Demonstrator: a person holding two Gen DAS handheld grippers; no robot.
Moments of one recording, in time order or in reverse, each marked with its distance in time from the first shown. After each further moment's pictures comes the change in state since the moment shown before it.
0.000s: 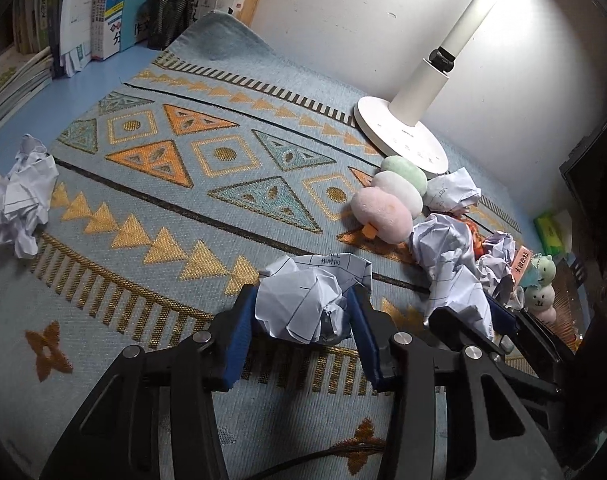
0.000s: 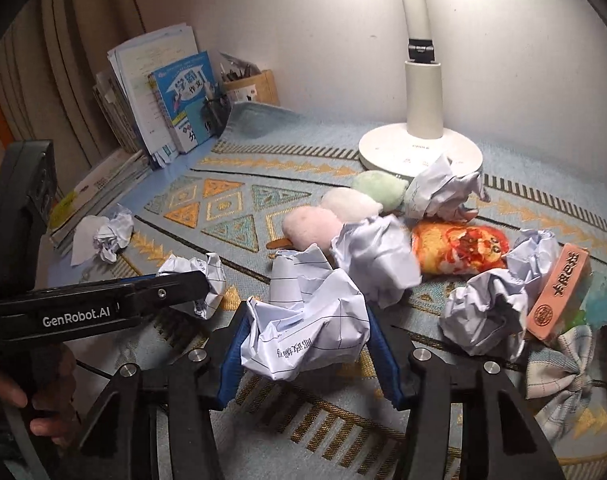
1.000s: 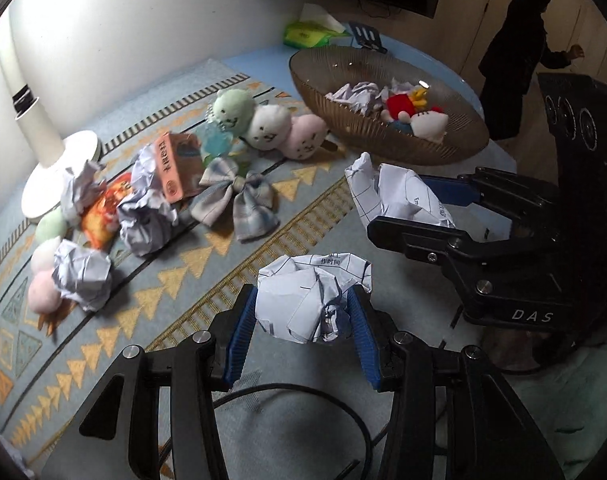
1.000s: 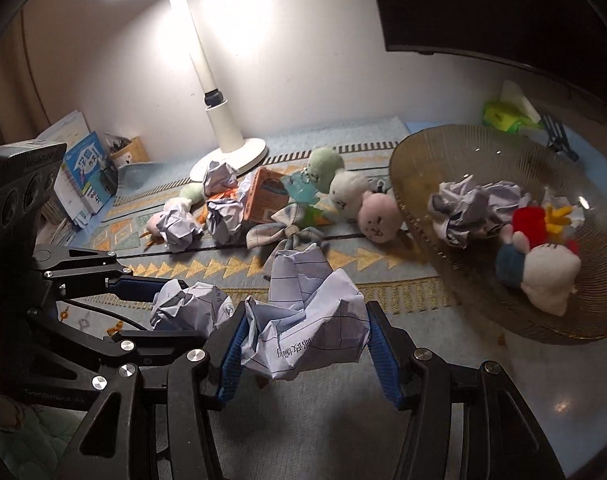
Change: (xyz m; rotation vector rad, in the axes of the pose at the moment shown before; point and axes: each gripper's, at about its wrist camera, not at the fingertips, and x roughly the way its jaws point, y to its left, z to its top) left arm -0.018 -0.222 -0.093 0.957 0.248 -0.364; right arm -0.176 -0.094 -0.103 0.320 -0.094 -0.327
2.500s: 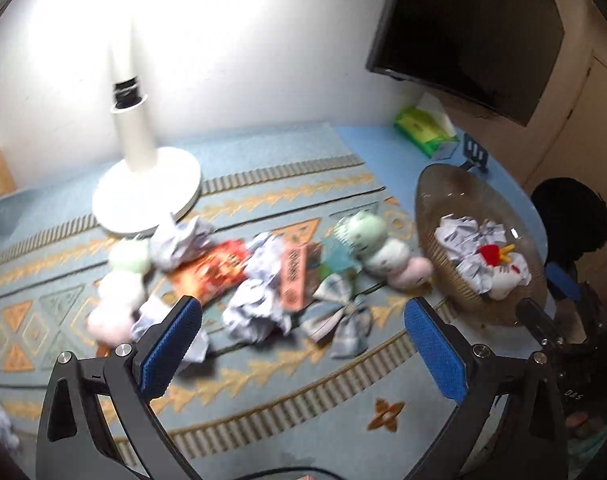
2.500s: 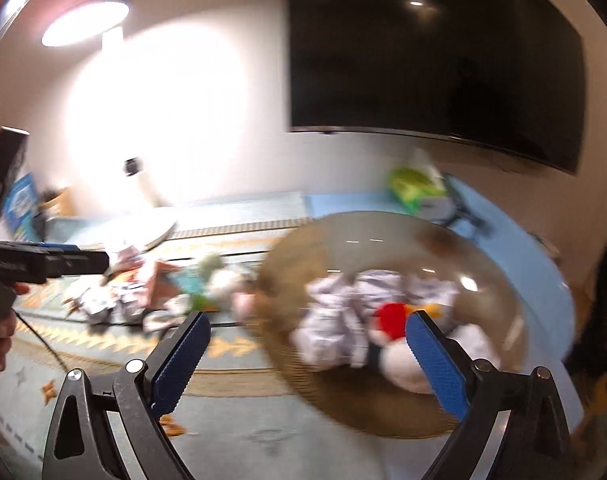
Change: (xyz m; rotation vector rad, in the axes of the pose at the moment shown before) left arm -0.027 0.076 0.042 -0.362 -0.145 0.185; right arm -0.023 -0.037 0.047 -0.032 -0.170 -0.253
